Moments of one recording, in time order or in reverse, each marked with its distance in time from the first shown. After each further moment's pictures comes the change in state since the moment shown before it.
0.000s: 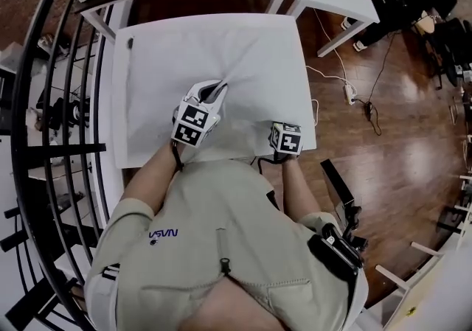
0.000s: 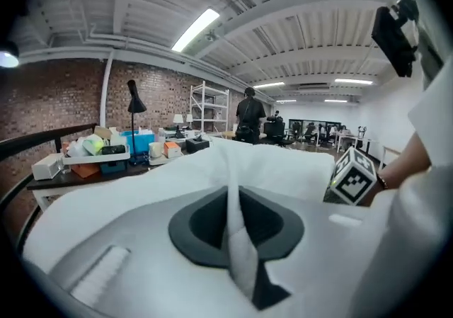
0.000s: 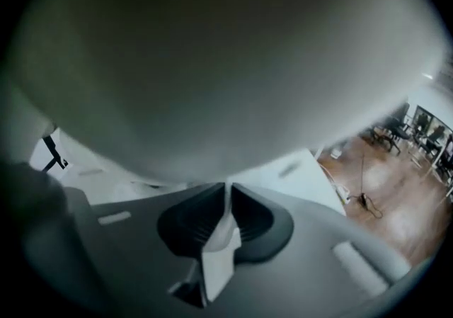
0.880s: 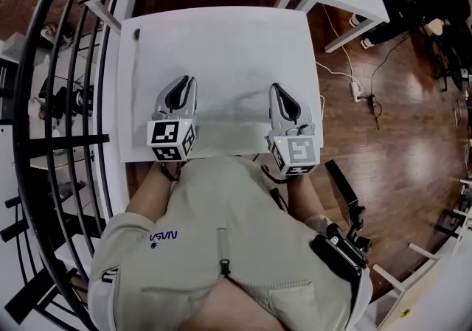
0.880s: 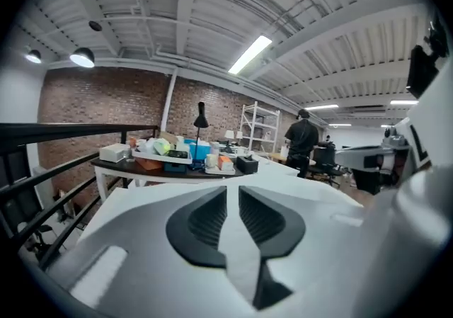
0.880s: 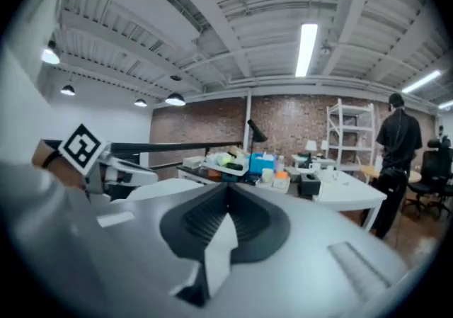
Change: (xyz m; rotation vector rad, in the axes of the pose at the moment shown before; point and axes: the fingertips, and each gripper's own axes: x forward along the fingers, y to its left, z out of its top) left arm -0.108 0.073 0.013 -0.251 -0.163 0.393; right arm -0.157 0.126 0.198 -0.266 -0.632 0.232
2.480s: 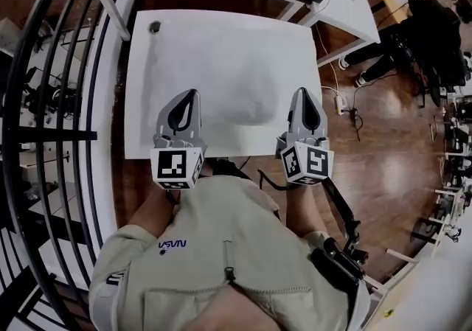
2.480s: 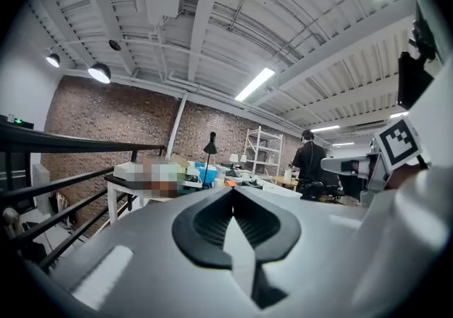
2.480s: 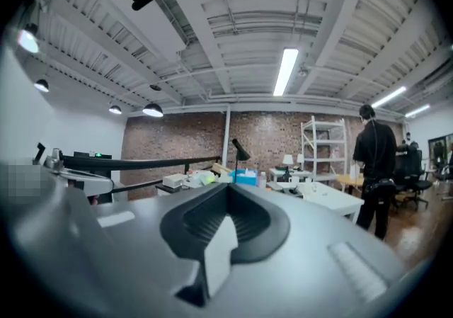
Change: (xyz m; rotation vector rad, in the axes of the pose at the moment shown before) left arm -0.098 0.033 0.045 -0.007 -0.211 0.026; right arm -0.011 0.034 0.067 0.050 -0.119 -0.215
